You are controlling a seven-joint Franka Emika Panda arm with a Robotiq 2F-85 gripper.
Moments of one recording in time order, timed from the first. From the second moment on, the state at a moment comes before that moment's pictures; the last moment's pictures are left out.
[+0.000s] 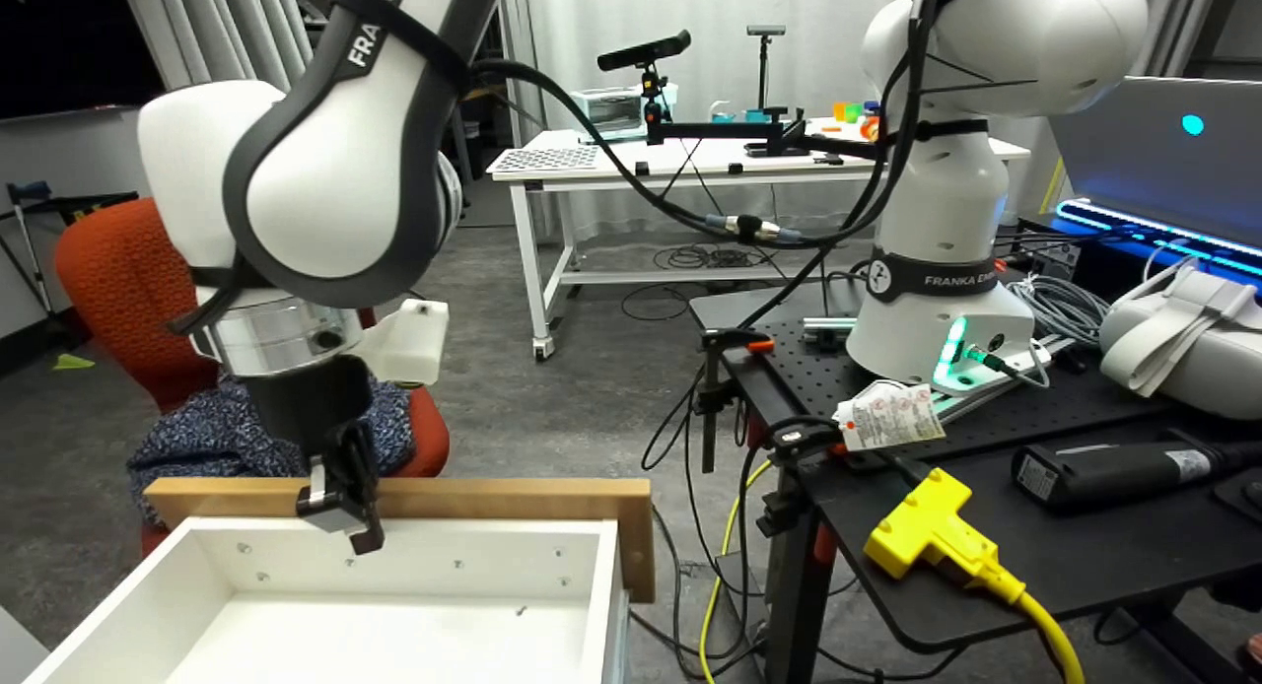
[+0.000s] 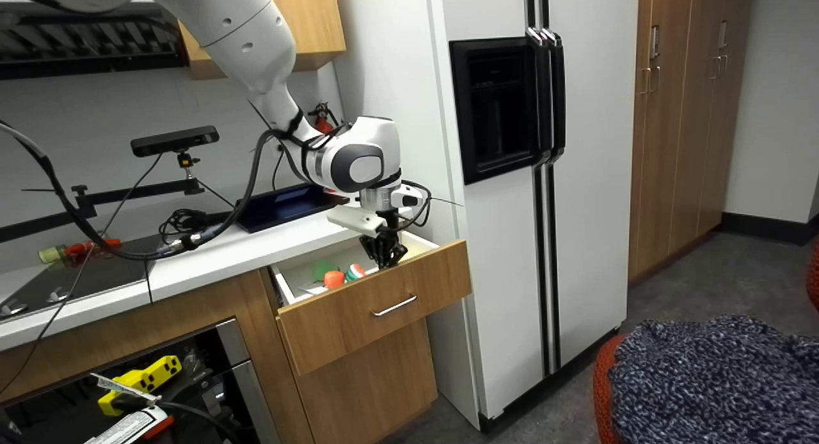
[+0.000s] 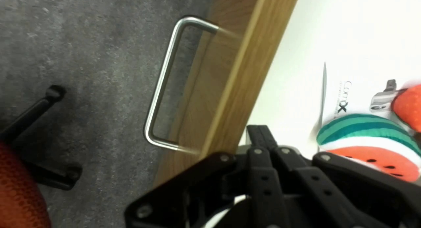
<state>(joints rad) 0.06 0.61 0.11 -1.95 0.14 2.55 -0.07</state>
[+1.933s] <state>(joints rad) 0.25 0.36 -0.19 -2.29 -0.64 2.20 0.65</state>
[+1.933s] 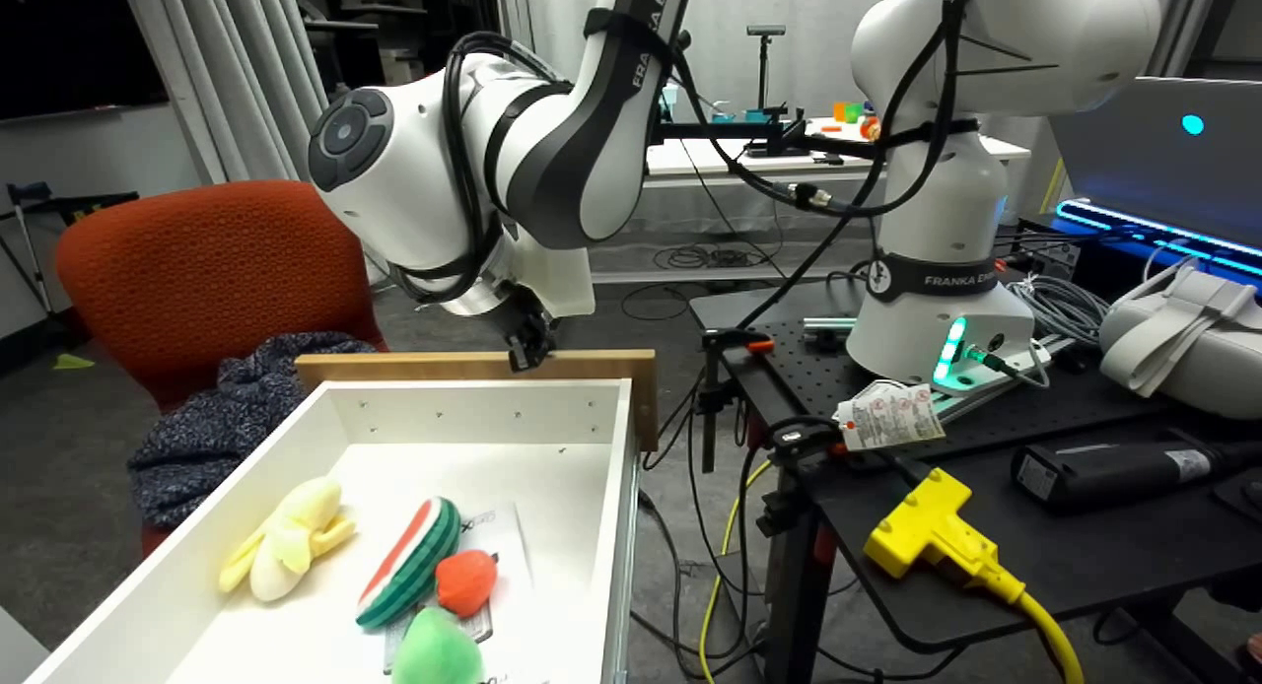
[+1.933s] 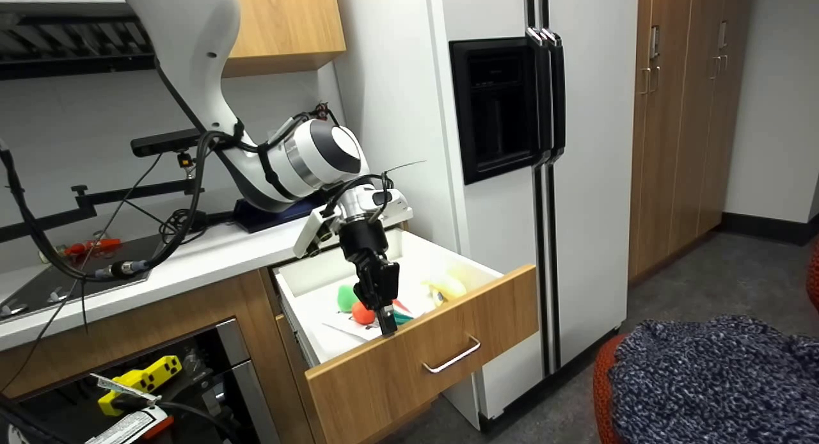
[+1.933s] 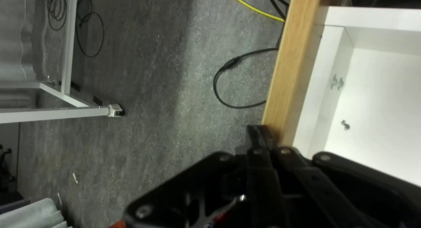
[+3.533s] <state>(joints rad) 0.13 -0.10 -0.06 -2.43 -0.71 2.40 0.73</state>
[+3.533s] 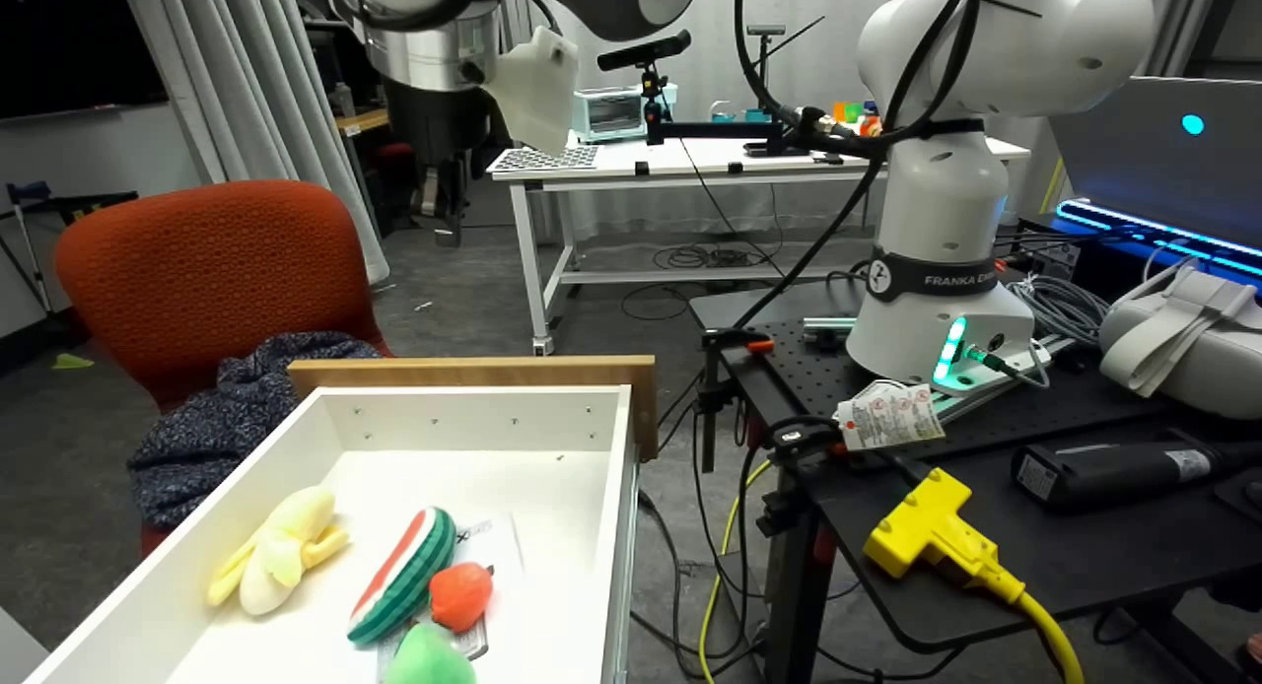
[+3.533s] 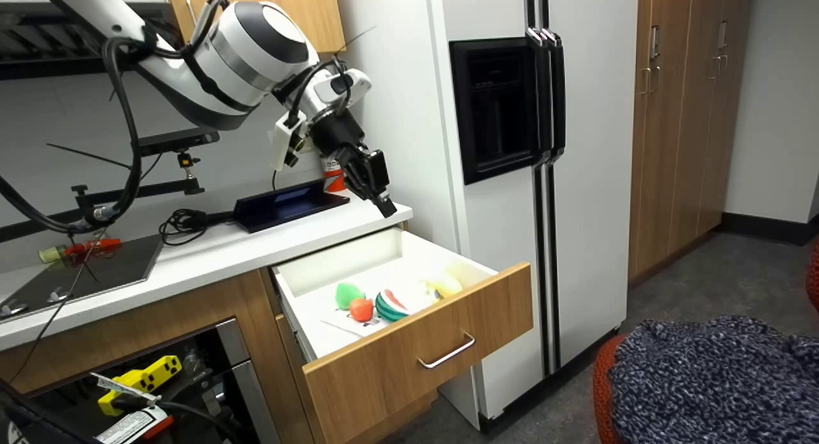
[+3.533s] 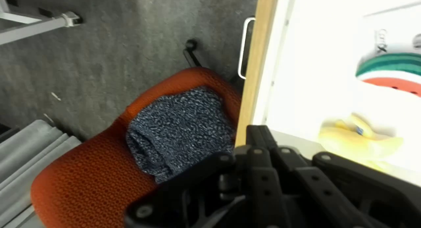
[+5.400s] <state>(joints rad) 0.34 -0.13 -0.18 -2.52 0.29 2.86 -0.16</state>
